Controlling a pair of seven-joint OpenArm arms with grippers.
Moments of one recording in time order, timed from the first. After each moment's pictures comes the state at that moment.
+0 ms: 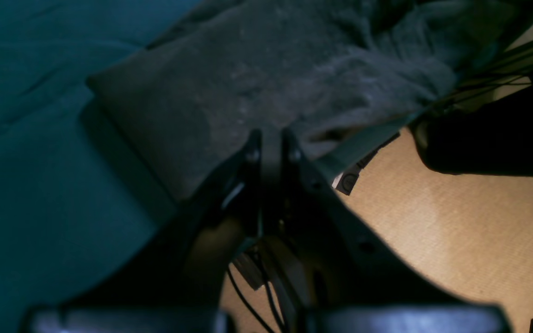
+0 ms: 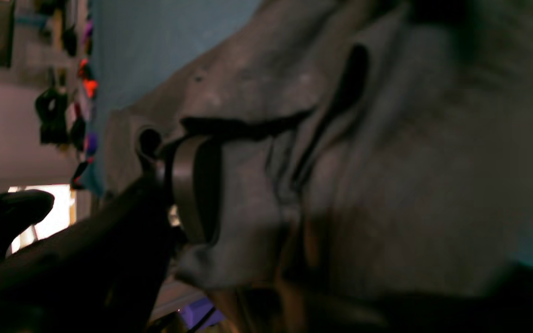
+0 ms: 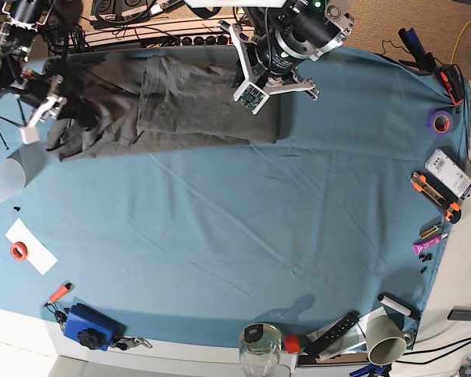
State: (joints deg) left arm 27.5 -1.0 29.5 131.0 -0.5 -10.9 63.0; right arm -13.2 31.1 30.4 66.2 82.5 40.2 -75.6
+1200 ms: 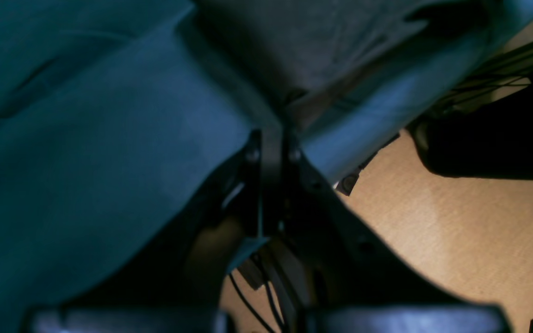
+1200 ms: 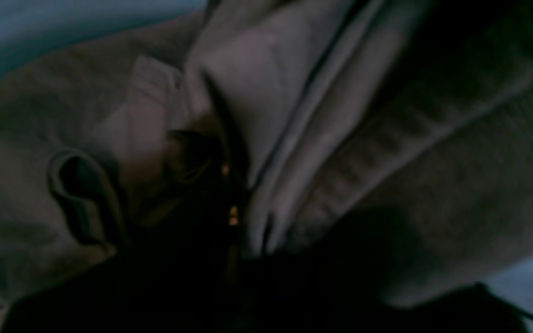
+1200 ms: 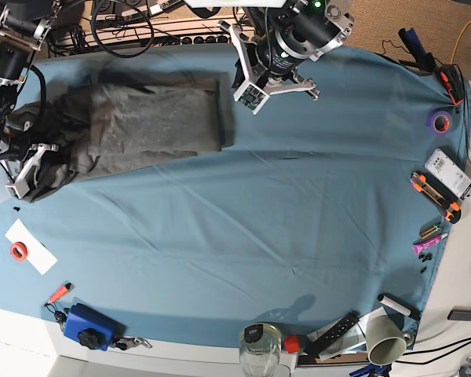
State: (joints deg) left arm 27.5 -1.0 29.5 131.0 -0.4 -10.9 63.3; right arm 6.9 37.1 26.1 65.7 46.0 37.6 -75.2
